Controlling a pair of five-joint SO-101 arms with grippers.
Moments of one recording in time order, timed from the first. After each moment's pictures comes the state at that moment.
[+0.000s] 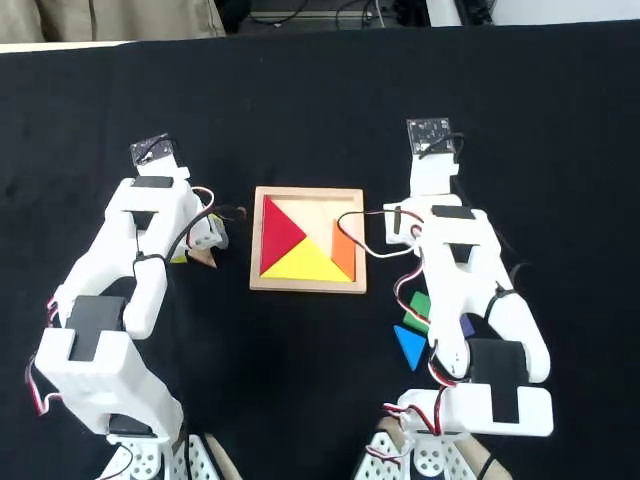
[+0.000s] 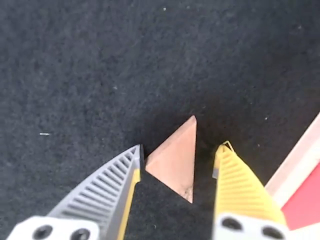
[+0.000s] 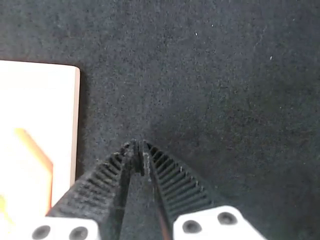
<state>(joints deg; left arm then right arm) -3.4 12.7 23.4 56.0 21.7 3.3 -2.8 41.7 32.7 6.6</state>
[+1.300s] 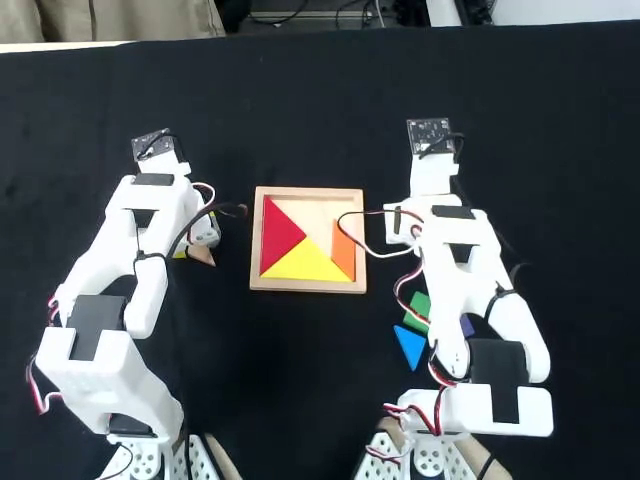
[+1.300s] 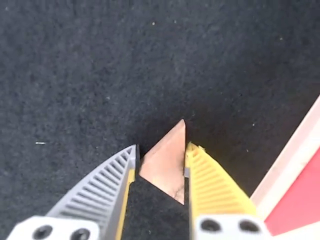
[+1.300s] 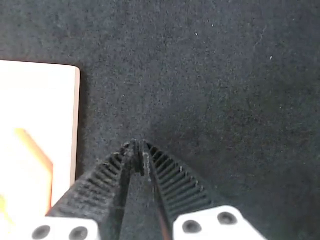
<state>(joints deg) -3.4 12.7 22.5 55.7 21.7 3.3 -2.8 41.7 32.7 6.6</state>
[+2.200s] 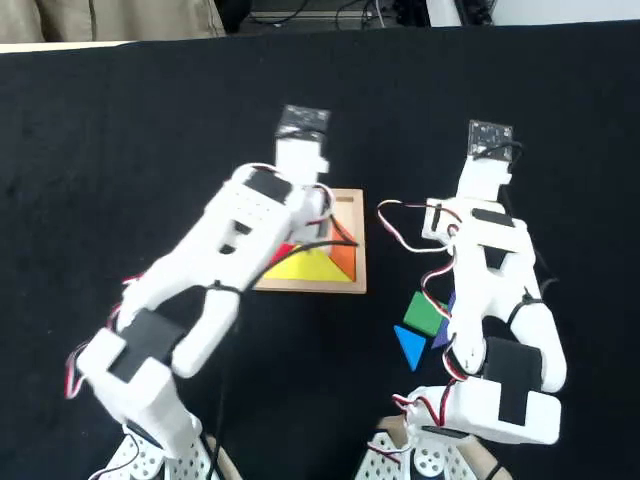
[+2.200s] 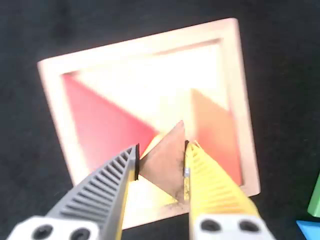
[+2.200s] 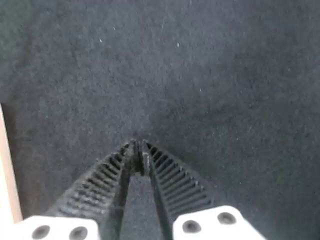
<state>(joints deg) 24.2 11.1 10.2 56.4 14.3 13.5 -2.8 41.7 30.9 2.5</state>
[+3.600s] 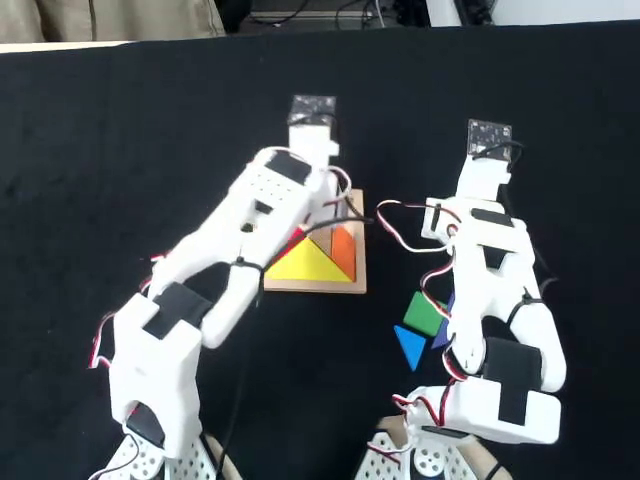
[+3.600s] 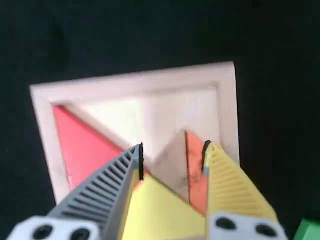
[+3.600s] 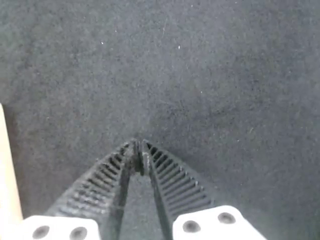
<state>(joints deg) 23.5 24.1 -5.9 59.3 20.6 13.4 -2.8 41.7 30.7 2.5</state>
